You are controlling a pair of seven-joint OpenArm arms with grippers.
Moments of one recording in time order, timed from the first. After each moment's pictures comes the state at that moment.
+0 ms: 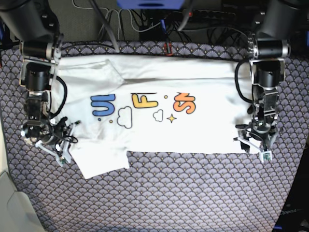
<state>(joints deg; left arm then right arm) -27.3 -16.3 -4.2 34.4 -7.7 -0.6 5.2 26.1 14.5 11.4 51.6 -12.7 40.1 -36.3</state>
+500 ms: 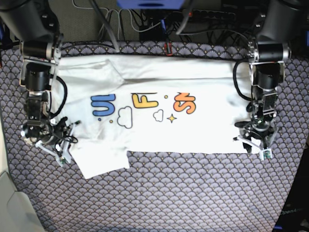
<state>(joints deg) -28.5 -16.2 -4.3 27.4 -8.6 -1.5 -3.4 26.1 14.5 11.4 51.6 -12.6 40.1 -36.3</state>
